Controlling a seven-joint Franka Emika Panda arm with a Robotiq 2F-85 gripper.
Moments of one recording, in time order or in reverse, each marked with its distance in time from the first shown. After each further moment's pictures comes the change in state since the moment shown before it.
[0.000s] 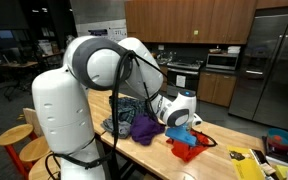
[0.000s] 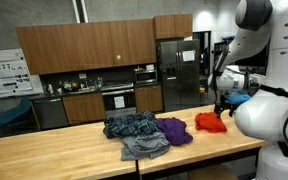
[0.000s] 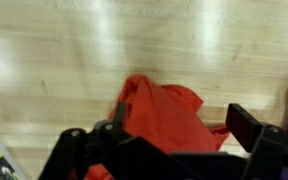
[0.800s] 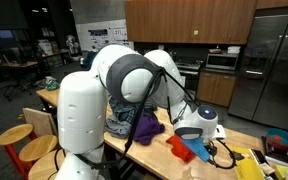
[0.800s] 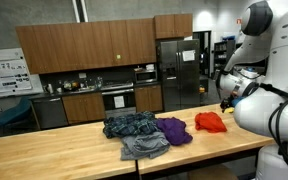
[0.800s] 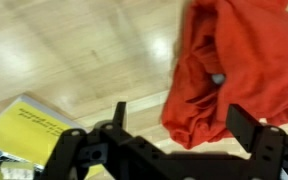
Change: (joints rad) arm -0.448 0.206 0.324 0.118 0.463 0.314 -0.196
